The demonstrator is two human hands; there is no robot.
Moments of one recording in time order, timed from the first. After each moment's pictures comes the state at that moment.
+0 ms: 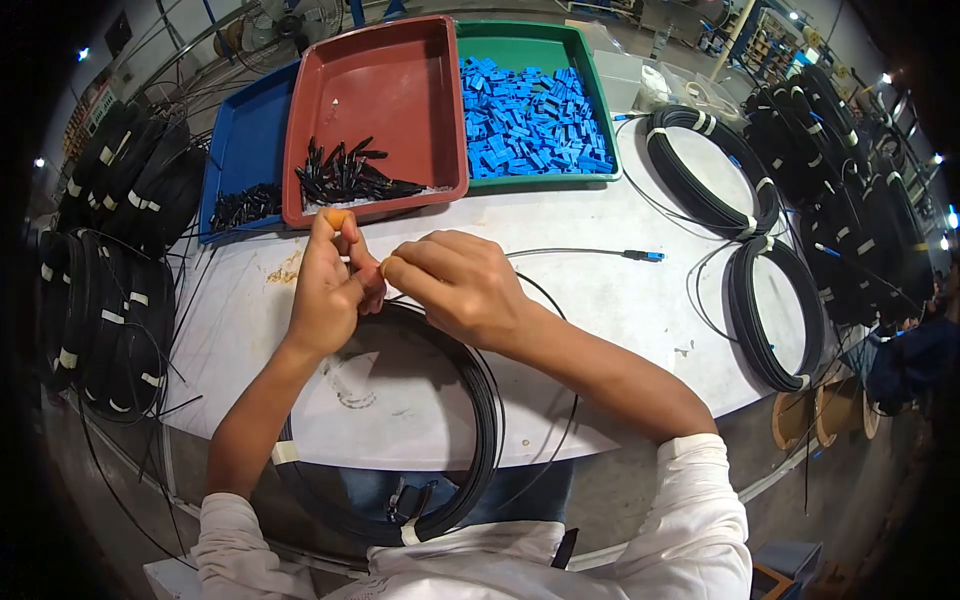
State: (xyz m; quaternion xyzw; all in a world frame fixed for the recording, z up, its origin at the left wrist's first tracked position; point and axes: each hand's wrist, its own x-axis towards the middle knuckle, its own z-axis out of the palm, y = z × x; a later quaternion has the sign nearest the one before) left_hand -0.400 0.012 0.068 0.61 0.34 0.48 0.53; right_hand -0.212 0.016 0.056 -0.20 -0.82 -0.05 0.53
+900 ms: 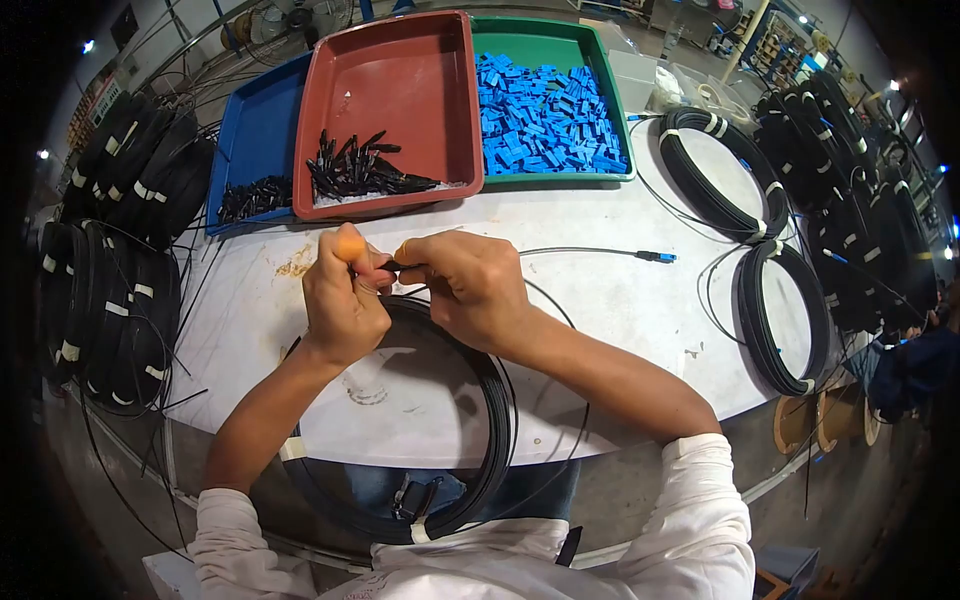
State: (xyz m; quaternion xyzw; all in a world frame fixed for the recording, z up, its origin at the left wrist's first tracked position) left_hand -0.399 0.009 0.052 0.76 0.31 0.54 0.15; right_hand -0.226 0.002 0.056 -0.29 -0.78 0.10 0.55
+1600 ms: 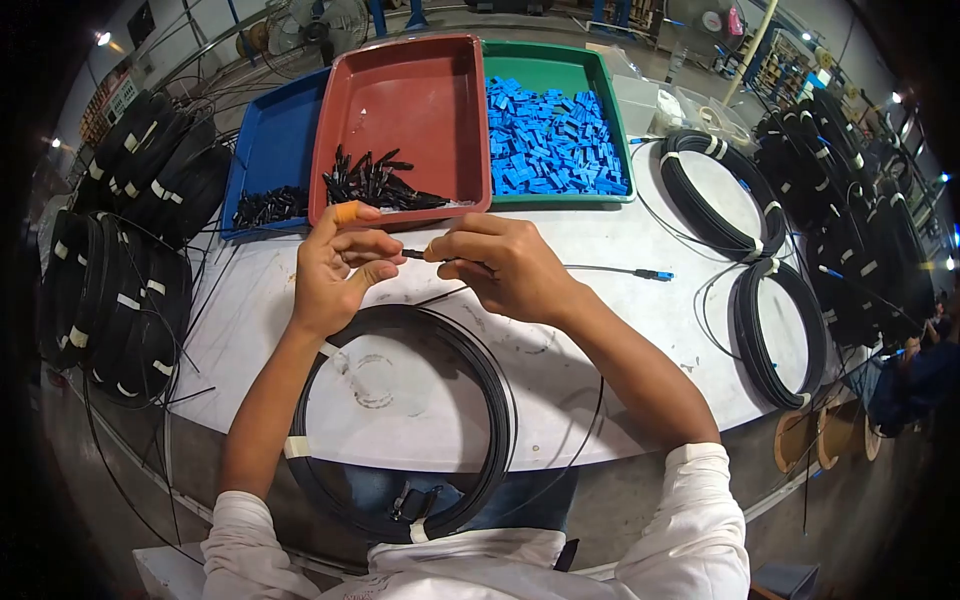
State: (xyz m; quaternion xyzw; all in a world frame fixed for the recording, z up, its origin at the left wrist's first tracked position) left_hand -0.425 0.030 0.066 0.69 0.31 0.52 0.40; right_hand -0.187 0.027 0.079 -0.25 -0.86 0.16 0.41
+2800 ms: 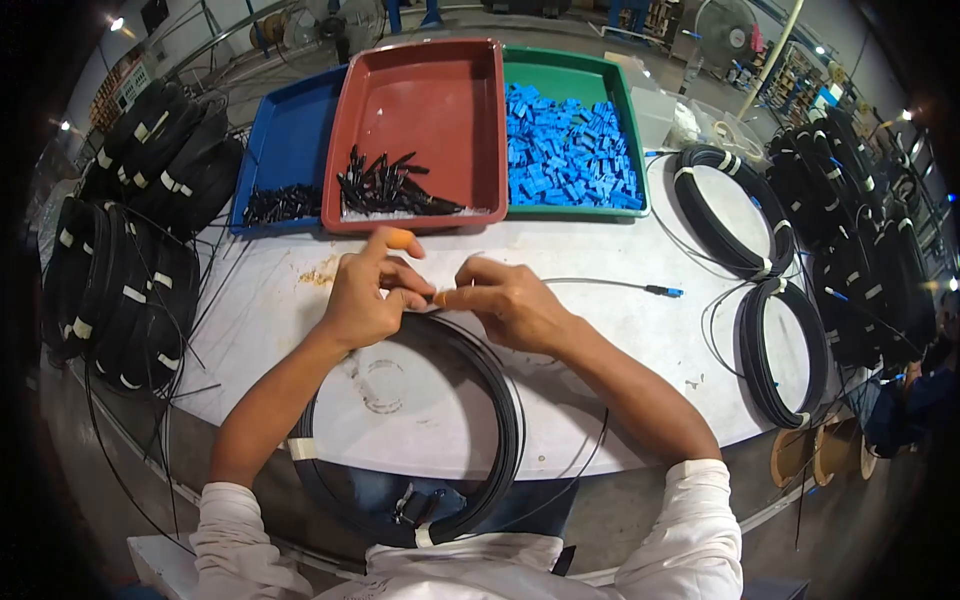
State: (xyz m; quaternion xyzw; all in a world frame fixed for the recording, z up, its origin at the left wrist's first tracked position) left_hand -0.419 0.023 0.070 0.77 0.38 0.38 0.34; right_hand -0.190 0.028 0.039 -0.23 -0.88 0.13 0.38
